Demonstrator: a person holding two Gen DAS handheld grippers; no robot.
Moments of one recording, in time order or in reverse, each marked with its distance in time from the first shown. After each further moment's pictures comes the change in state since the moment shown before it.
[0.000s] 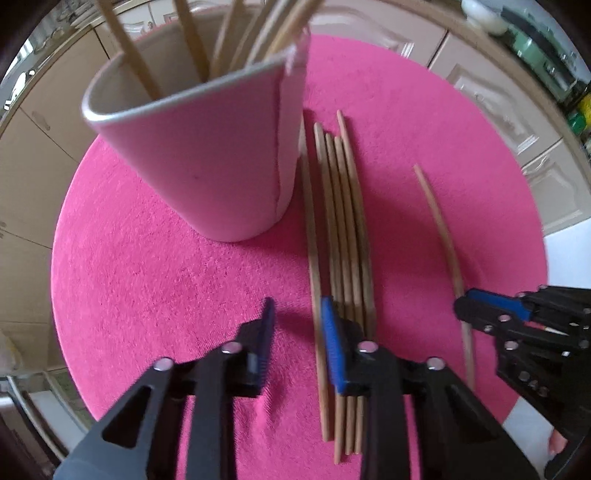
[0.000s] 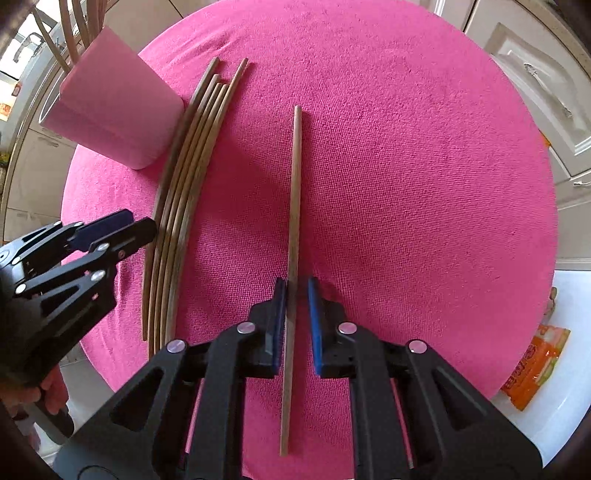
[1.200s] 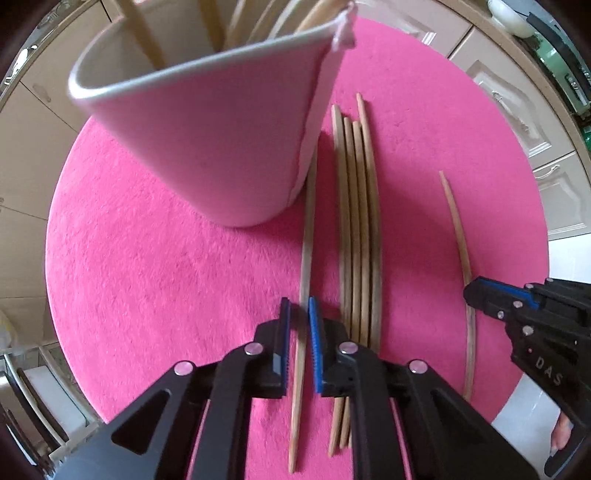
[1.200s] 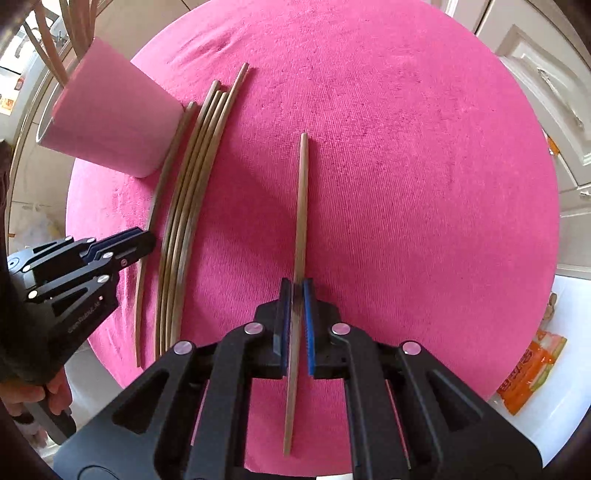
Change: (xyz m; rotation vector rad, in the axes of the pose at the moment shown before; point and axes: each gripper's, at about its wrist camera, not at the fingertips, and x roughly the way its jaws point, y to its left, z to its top) left arm 0.016 0.000 0.012 -0.075 0.101 -0.014; right arm -0.001 -0.006 0.036 -0.024 0.058 0.018
